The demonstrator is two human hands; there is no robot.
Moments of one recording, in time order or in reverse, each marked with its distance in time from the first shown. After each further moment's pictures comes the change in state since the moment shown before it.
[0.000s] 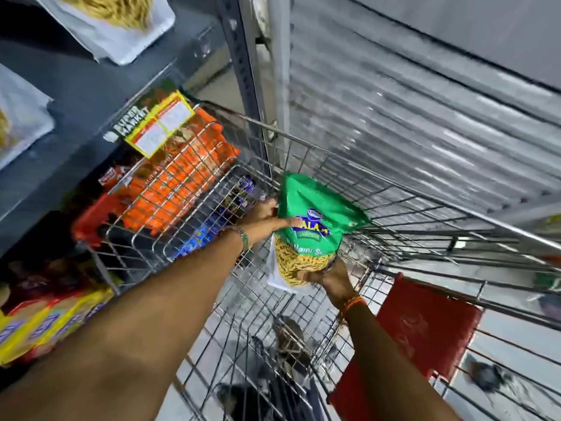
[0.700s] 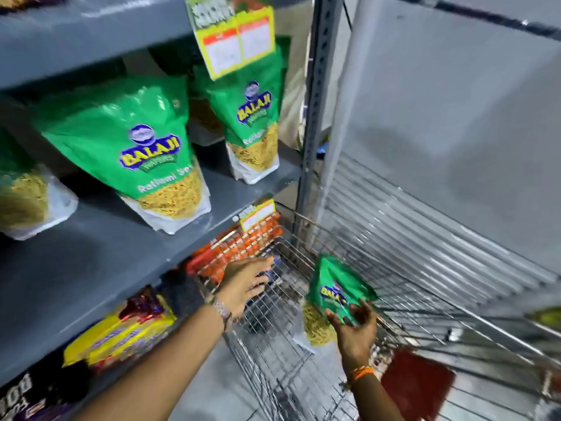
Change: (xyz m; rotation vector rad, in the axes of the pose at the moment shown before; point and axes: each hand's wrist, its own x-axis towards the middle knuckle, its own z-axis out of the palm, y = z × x) left_hand -0.244 0.106 -0.085 -0.568 0.471 -0.024; right_hand -0.098 -0.129 0.089 0.027 0.360 -0.298
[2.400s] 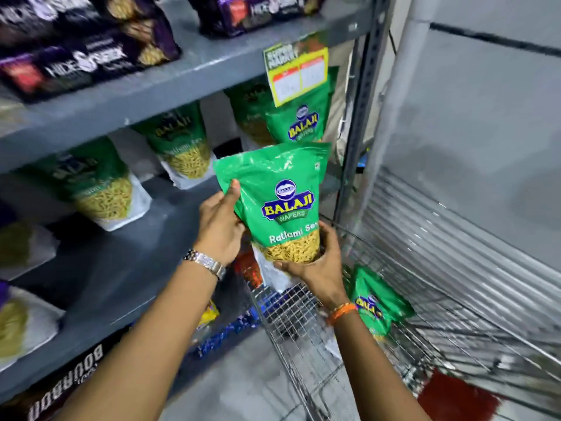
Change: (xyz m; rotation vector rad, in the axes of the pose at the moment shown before) left_hand -0.080 0.116 -0.038 -0.413 0.064 0.530; right_hand -0.052 -0.137 0.129 -0.049 -0.562 -0.345
